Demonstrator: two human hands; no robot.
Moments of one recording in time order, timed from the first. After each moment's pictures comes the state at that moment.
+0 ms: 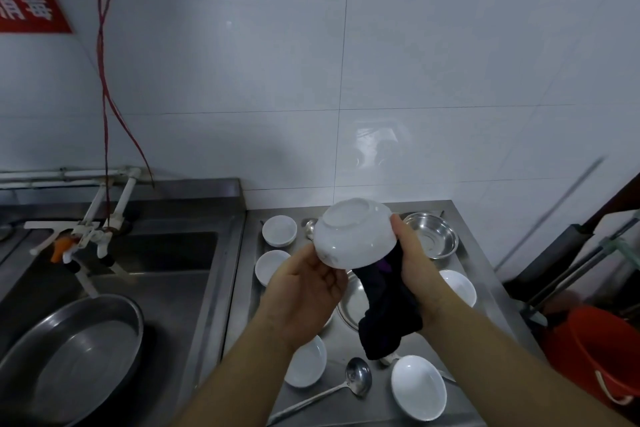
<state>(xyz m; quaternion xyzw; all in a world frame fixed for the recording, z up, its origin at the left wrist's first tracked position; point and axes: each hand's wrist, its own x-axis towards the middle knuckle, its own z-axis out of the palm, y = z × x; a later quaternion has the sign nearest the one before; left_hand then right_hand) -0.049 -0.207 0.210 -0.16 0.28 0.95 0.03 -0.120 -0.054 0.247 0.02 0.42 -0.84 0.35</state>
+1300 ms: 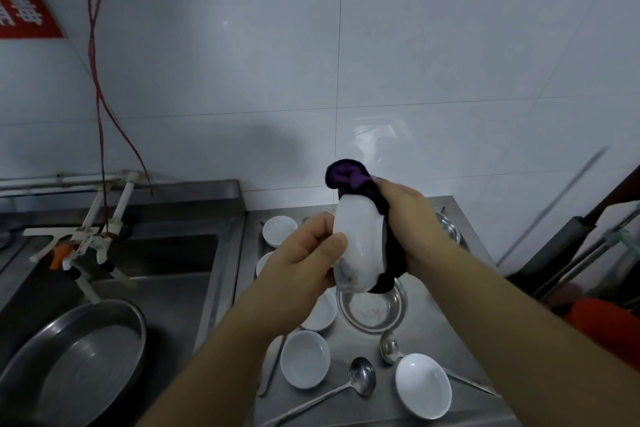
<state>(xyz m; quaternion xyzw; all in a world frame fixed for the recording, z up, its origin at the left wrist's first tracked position) -0.039 -0.213 0.266 0.01 0.61 0.79 -0.05 -0.163 -0.071 0.289 -0.05 0.67 -0.71 0.21</state>
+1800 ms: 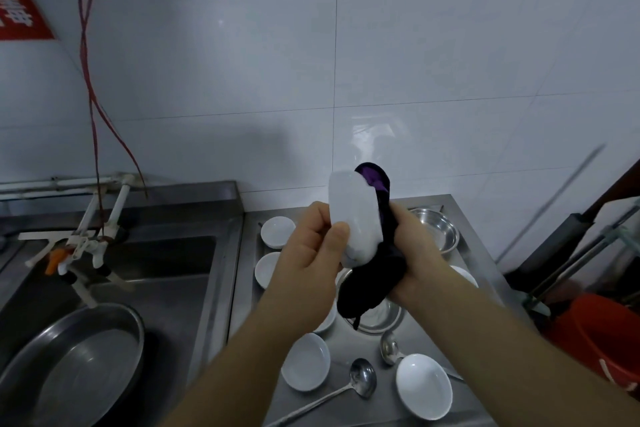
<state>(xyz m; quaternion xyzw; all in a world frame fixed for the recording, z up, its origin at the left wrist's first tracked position) -0.048 -0.192 0.272 0.00 0.64 0.75 -0.15 -0.144 -0.072 0.271 0.09 0.42 -0.83 0.35</state>
